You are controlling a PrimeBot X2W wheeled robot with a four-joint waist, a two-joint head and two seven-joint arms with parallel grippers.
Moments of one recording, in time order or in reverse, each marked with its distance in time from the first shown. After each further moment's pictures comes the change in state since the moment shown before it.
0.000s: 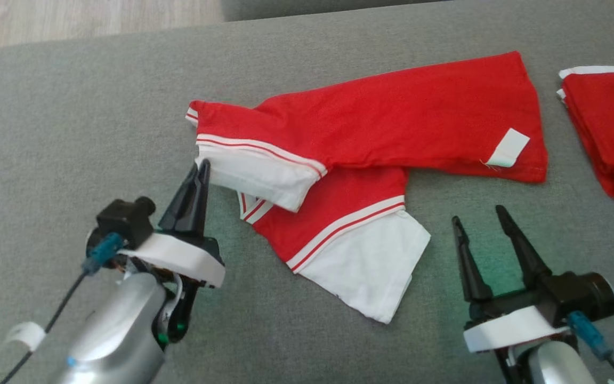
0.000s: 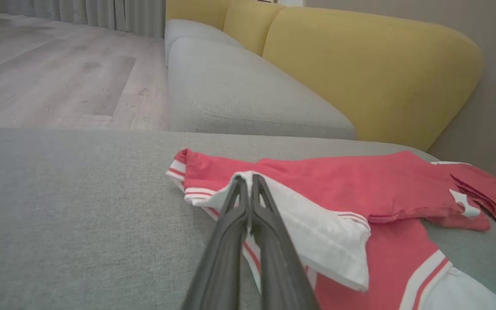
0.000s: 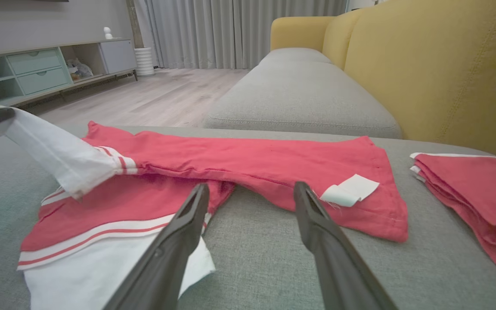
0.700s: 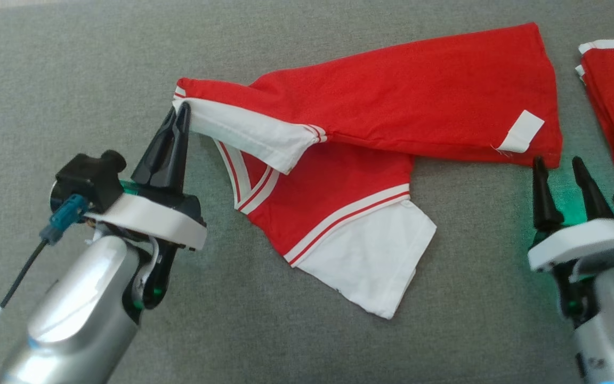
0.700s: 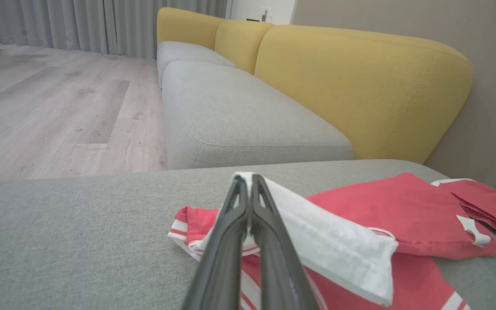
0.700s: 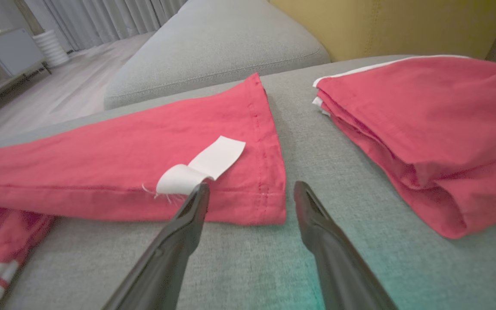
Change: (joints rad) left arm -0.054 0.112 0.035 -0.251 0.019 0.069 0.081; right arm -0.302 -0.130 -0.129 0.361 0.300 0.000 0.098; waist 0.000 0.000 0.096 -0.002
